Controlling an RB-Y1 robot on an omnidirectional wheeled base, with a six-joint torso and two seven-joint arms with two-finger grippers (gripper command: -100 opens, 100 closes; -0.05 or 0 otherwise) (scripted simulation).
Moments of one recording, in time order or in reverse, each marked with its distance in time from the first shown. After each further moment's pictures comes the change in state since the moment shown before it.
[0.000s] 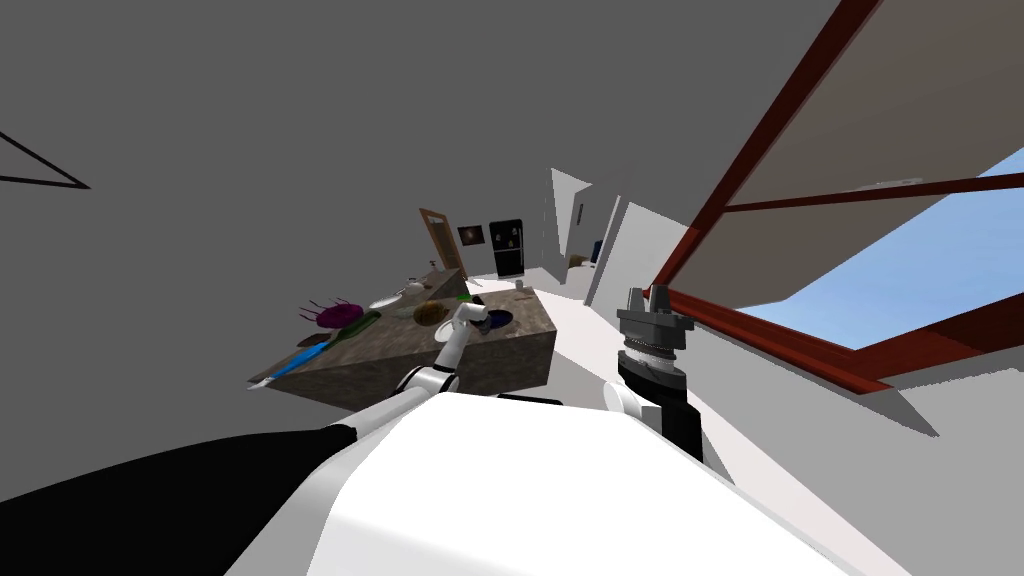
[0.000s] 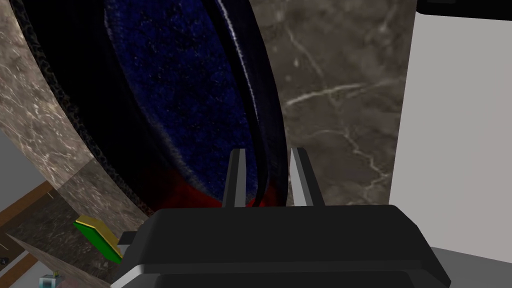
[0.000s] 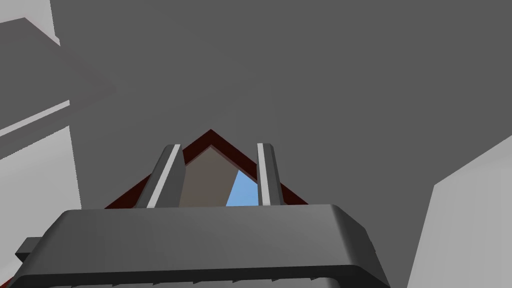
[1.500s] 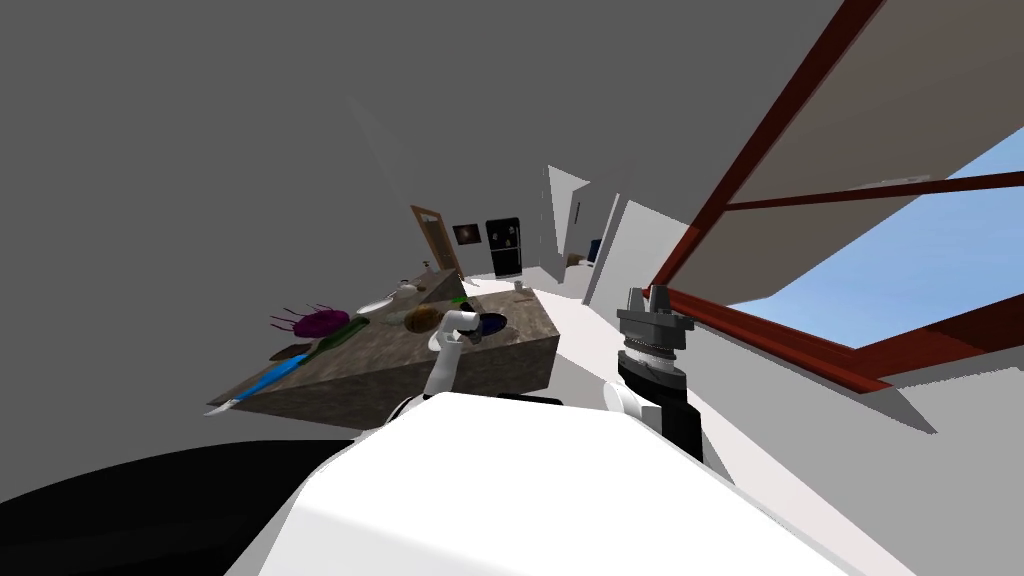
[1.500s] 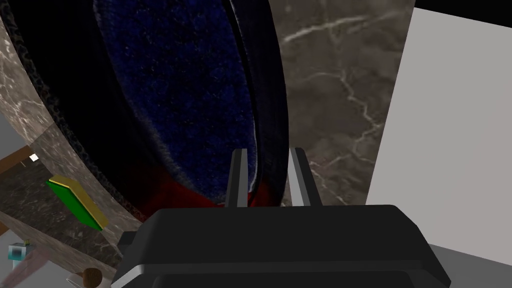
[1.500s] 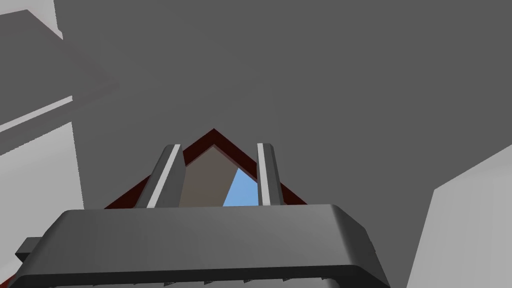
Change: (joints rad) left arm 0.222 -0.071 0.082 -0.405 -0.129 0.195 0.022; right arm 0.000 0.000 0.000 0.000 0.000 0.000 0.000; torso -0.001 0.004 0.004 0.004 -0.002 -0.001
